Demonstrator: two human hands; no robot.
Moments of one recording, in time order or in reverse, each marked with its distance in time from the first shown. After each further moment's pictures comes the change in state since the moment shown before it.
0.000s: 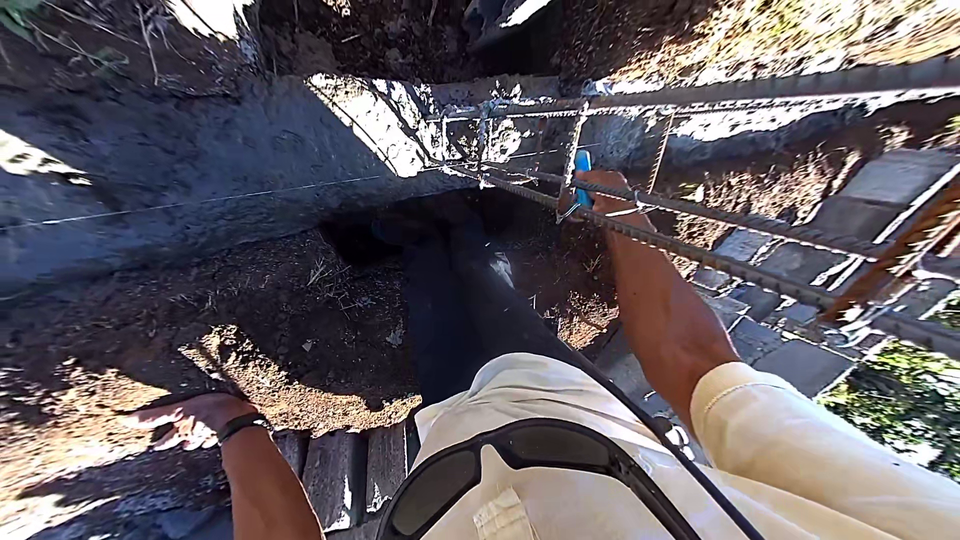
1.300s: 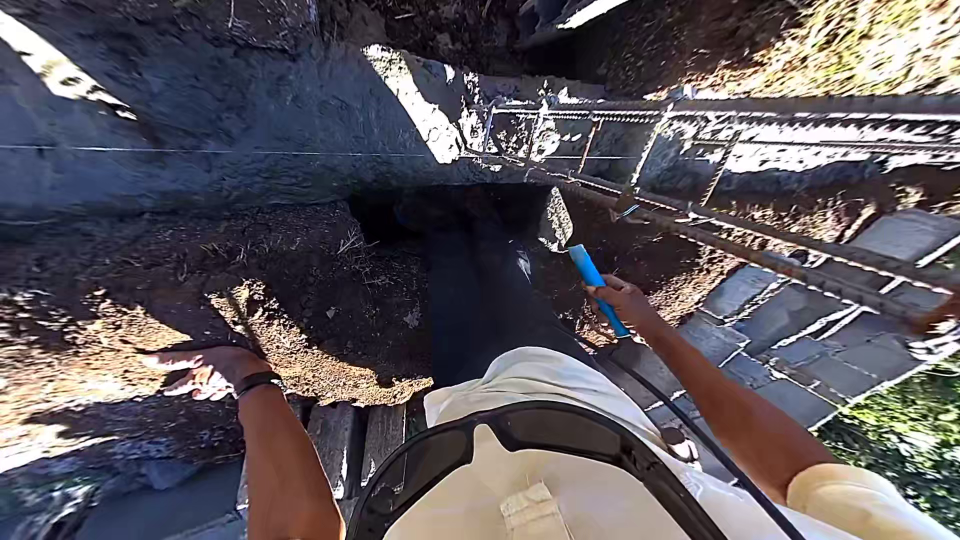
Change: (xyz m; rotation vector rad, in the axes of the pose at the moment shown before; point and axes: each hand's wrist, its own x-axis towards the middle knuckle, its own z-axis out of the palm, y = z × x) left_hand 0.012 -0.010 0.002 0.156 0.044 -0.070; right_hand -0.135 0.107 -0.061 -0.306 -0.457 0.060
